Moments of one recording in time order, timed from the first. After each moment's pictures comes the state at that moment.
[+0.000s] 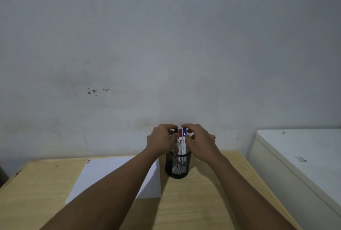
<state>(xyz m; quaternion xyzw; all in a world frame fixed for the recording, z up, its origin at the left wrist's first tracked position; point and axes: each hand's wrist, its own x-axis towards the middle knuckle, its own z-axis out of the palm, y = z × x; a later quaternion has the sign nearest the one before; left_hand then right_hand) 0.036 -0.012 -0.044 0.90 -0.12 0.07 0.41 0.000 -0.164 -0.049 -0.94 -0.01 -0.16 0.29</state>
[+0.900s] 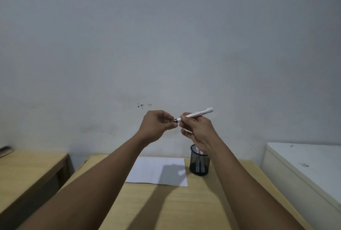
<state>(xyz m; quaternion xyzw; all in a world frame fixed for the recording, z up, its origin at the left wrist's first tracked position) -0.092 0.125 0.064 0.80 -0.17 0.15 0.56 -0.104 -0.051 0.060 -0.58 -0.07 -0.04 0.81</state>
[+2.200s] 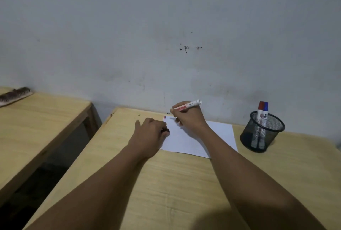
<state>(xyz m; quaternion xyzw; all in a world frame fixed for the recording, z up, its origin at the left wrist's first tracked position) -0.030 0.264 -0.146 0.97 -0.10 0.11 0.19 0.035 0.100 -0.111 -0.74 -0.04 0.03 0.67</state>
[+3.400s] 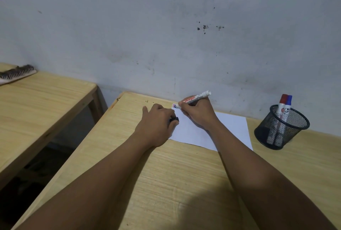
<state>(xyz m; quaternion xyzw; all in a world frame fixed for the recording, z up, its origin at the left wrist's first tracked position) -0.027 0.263 -0.147 0.97 -0.09 0.12 0.20 0.071 0.098 -0.153 -0.78 -0.08 0.04 0.62</state>
